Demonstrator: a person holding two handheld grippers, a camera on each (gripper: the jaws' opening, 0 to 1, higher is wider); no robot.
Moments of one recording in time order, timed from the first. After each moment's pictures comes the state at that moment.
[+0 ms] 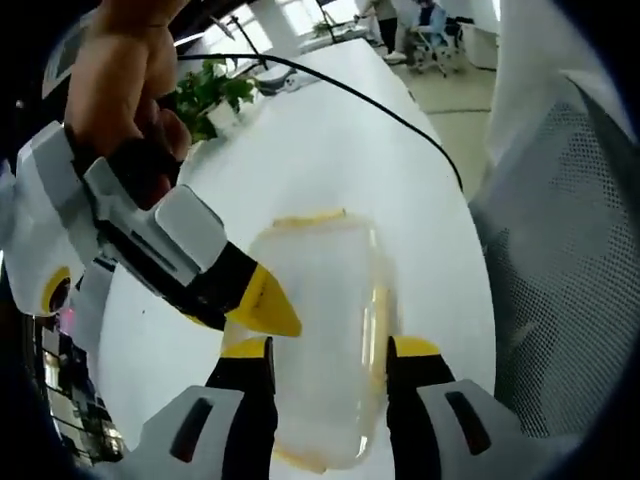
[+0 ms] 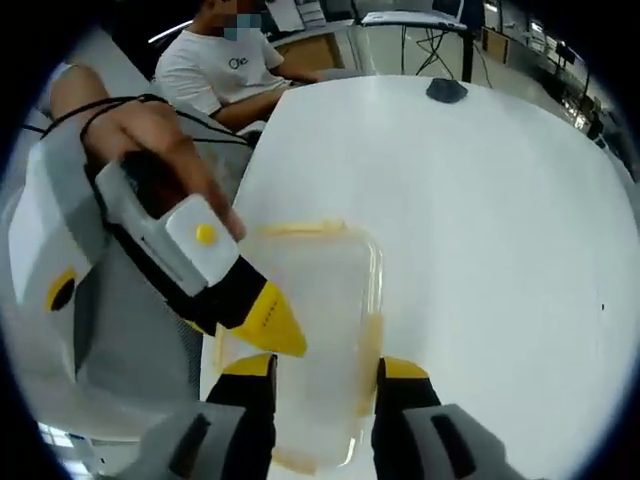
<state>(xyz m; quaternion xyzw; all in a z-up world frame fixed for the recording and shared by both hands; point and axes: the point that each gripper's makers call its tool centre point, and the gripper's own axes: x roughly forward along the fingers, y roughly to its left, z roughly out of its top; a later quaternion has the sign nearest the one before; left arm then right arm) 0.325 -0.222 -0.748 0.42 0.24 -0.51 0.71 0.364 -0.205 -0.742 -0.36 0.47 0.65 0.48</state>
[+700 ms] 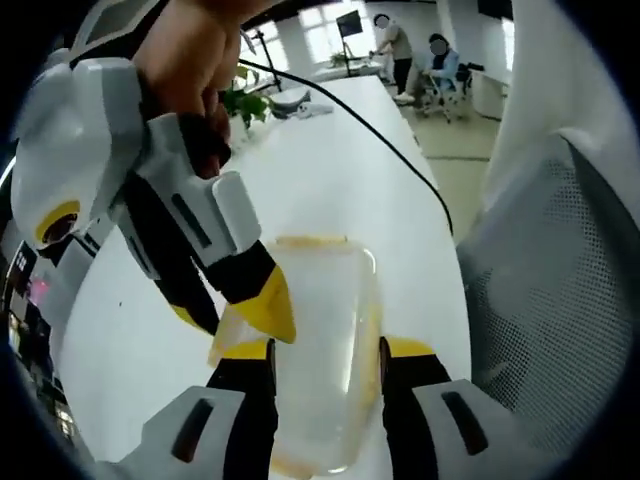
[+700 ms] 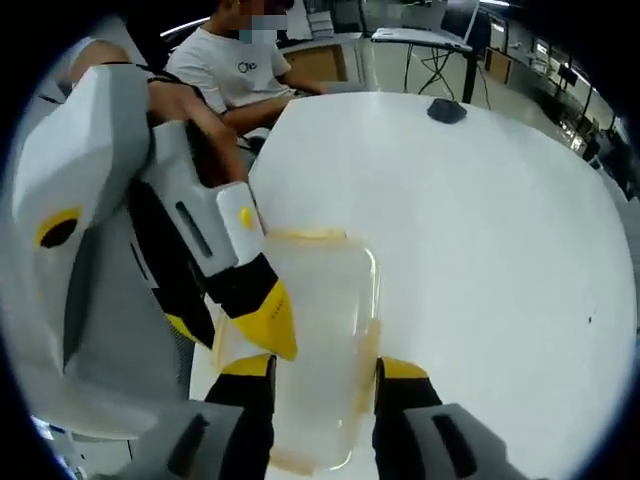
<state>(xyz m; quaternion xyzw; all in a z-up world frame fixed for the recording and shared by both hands) 0.325 -0.222 -0.731 0.32 0.25 -0.57 0.71 0.367 -0.200 -0.737 -0.36 0.43 0.66 0.51</state>
